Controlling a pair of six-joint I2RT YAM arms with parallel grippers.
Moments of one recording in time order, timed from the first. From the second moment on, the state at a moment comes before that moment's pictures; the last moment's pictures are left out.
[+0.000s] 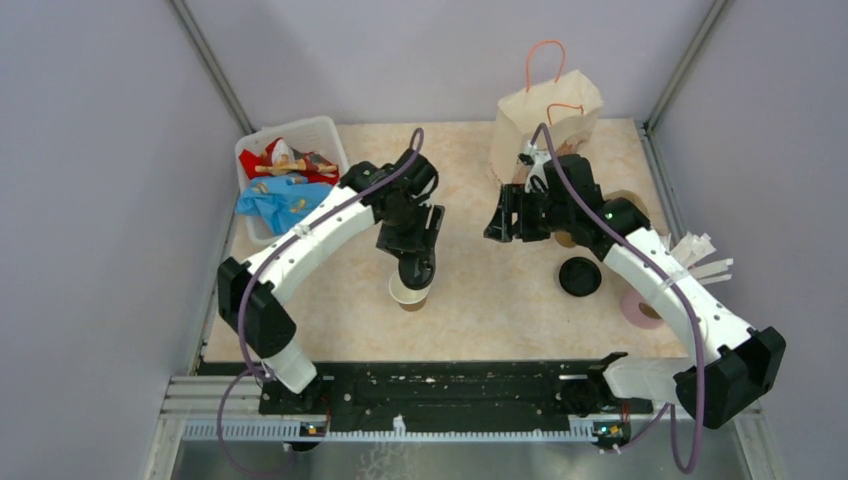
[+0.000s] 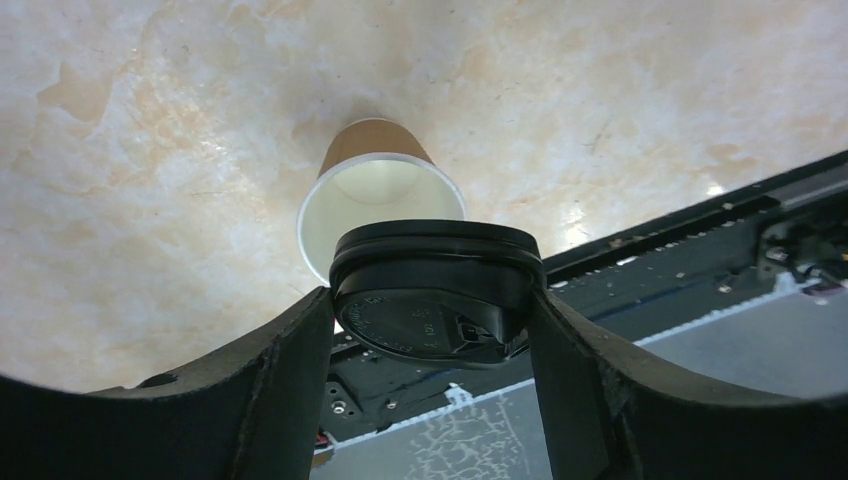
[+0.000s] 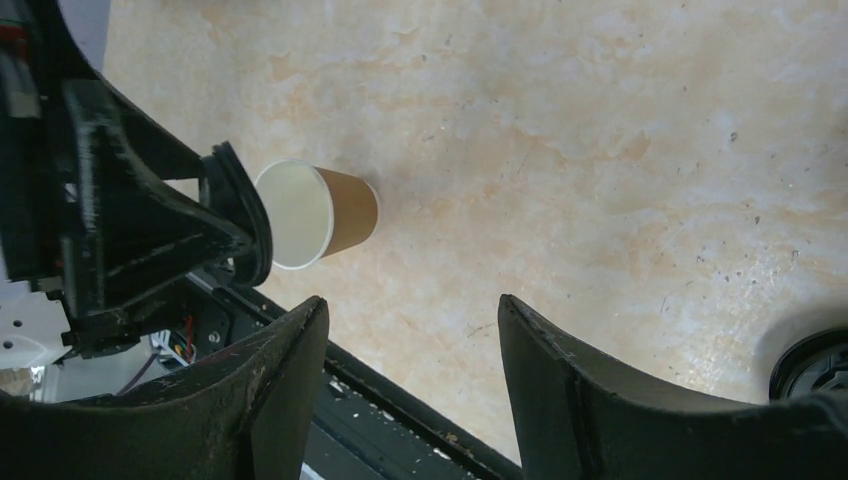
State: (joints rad) left arm -0.68 1.62 1.63 -1.19 0.08 -0.44; right arm 0.52 1.22 1.22 -0.71 -0.24 0.41
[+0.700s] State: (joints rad) left arm -0.73 1.74 1.62 -1.26 -0.05 -0.42; right arm 0.52 1.21 1.20 -0.70 -0.25 0.40
